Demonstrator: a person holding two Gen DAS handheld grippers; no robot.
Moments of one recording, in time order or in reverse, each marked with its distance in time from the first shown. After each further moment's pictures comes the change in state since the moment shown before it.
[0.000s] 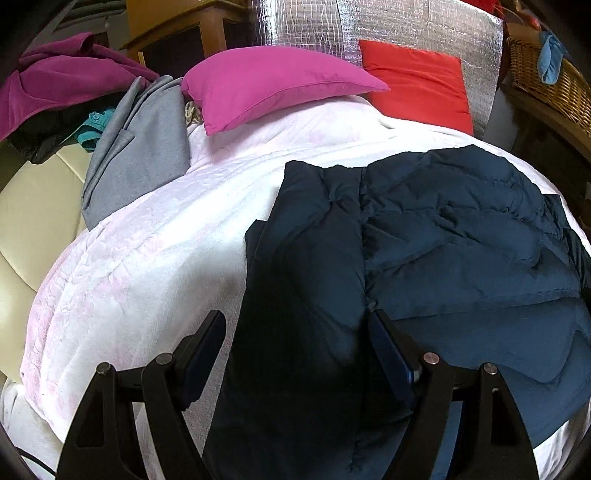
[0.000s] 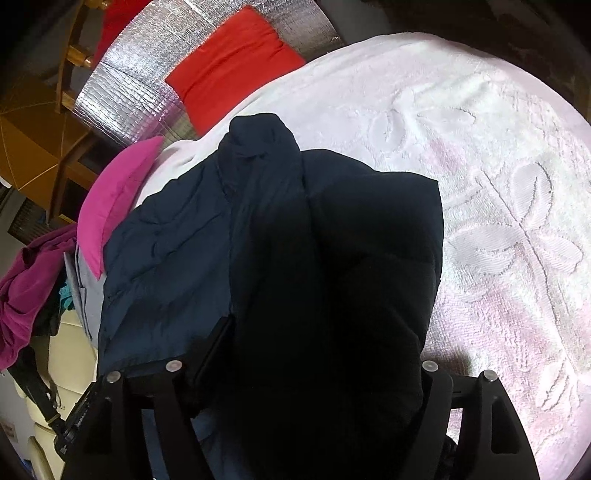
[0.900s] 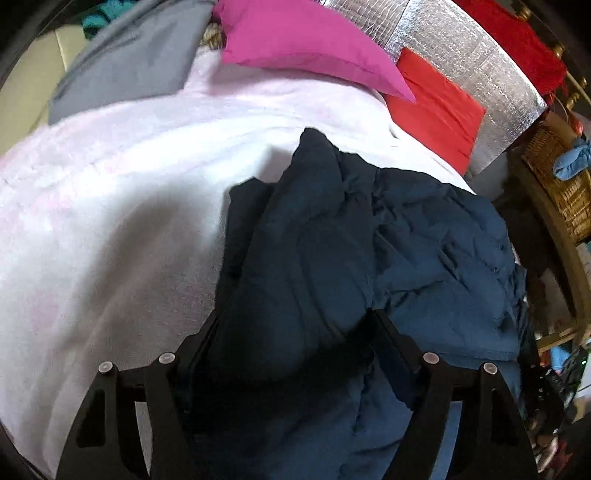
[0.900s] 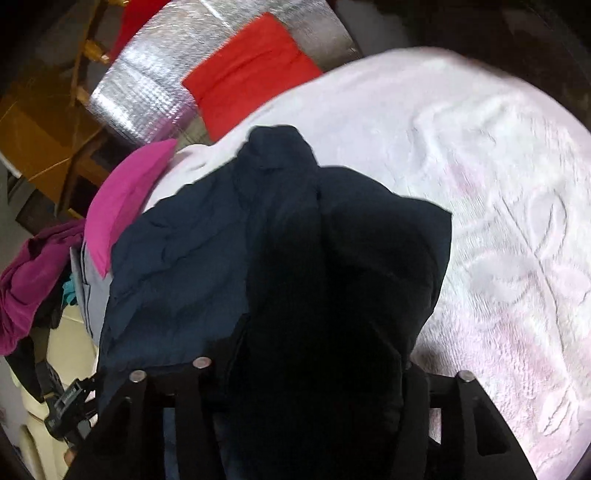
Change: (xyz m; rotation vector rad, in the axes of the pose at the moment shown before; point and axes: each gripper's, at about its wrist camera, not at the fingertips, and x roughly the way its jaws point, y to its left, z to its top) left arm 0.039 0.051 0.005 -0.312 0.128 -0.268; right arm 0.000 0.001 -0.003 -0.025 -0.032 0.035
